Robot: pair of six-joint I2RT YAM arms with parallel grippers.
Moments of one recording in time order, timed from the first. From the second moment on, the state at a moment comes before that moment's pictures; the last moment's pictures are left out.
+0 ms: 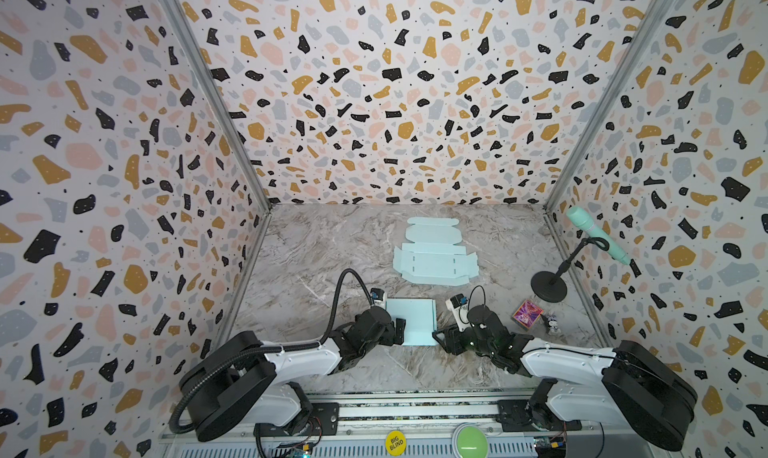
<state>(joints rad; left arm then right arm) -0.88 1.35 0.41 0.20 -0.23 -0.61 0.79 1.22 0.30 0.24 -0.16 0.48</state>
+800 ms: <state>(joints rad) -0.88 1.35 0.38 0.25 -0.21 -0.61 0.83 1.19 0.31 0.19 -0.24 0.50</state>
